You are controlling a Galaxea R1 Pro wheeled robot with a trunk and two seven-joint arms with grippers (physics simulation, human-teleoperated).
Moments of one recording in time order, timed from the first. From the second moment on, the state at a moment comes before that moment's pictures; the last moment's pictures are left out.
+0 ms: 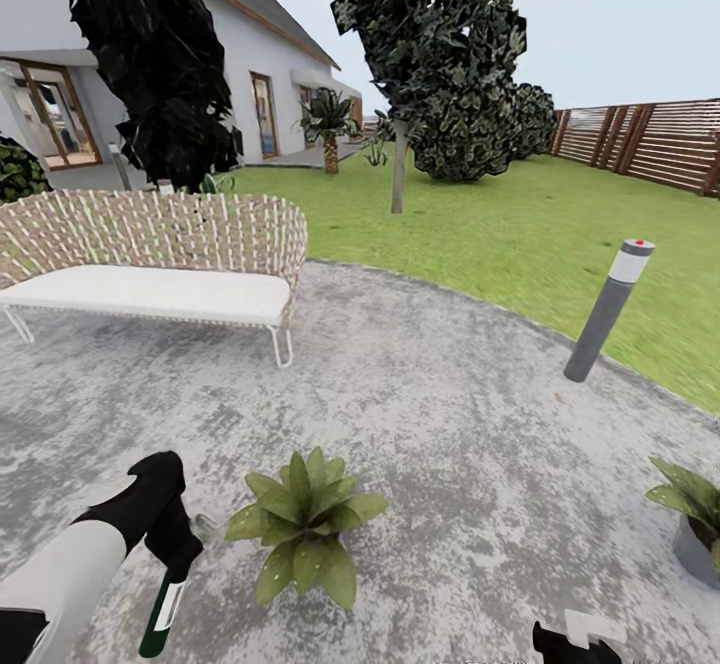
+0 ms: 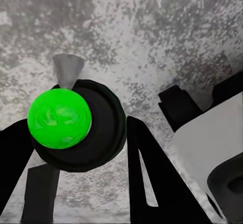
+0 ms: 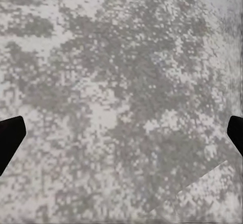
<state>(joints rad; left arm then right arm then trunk) -0.79 0.21 -0.11 -0.51 -1.06 0.87 -1.28 -0.47 -0.12 -0.40 -0.03 0.25 -0.34 -0.22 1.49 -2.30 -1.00</state>
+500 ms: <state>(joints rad) -0.74 0.24 -0.11 -0.53 -1.04 0.86 -1.26 -0.47 -0.12 -0.40 -0.03 0.25 -0.34 -0.21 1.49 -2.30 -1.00</state>
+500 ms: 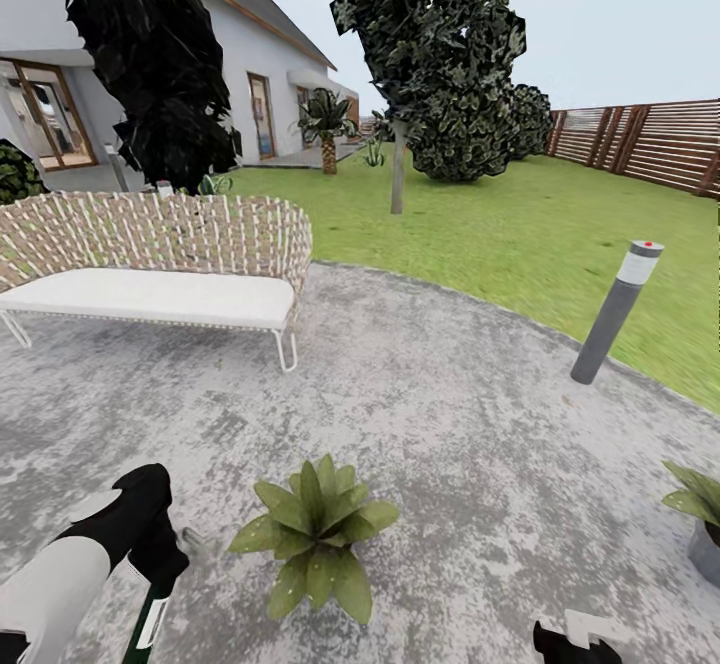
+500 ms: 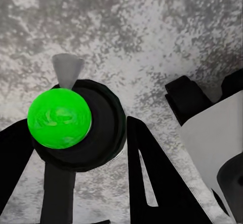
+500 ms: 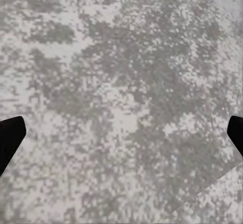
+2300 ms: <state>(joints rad) -0.68 0.22 0.01 -0.55 -0.95 0.72 -1.11 -0.47 -0.13 -0.40 -0.03 0.25 -0.34 -0.22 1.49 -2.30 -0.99</state>
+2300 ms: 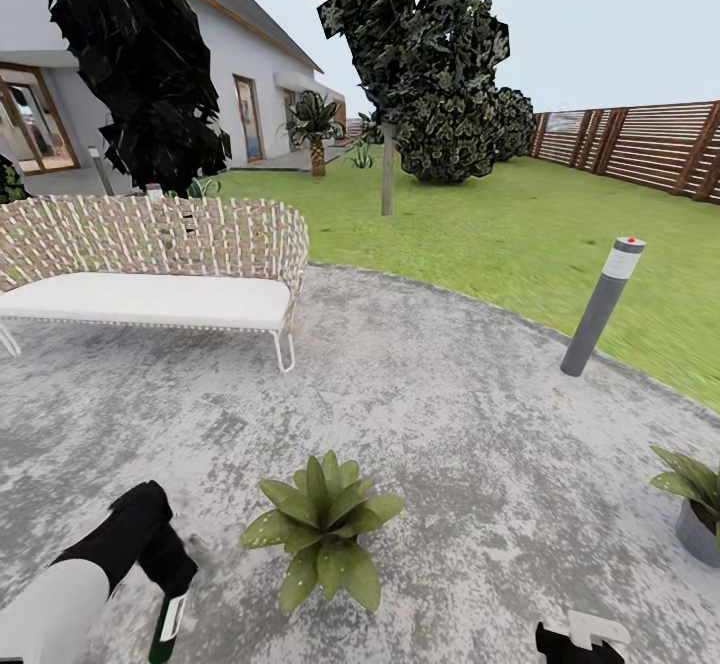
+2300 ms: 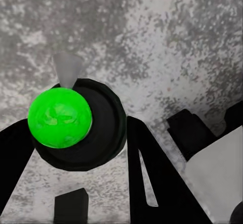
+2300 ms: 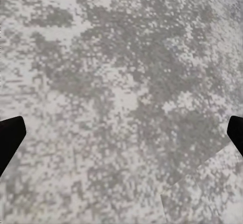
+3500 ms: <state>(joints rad) -0.89 0.14 -0.21 -0.58 -1.11 0.77 -1.45 -0.47 -0.12 -0.40 -0.03 0.25 -0.34 -0.22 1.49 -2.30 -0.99</state>
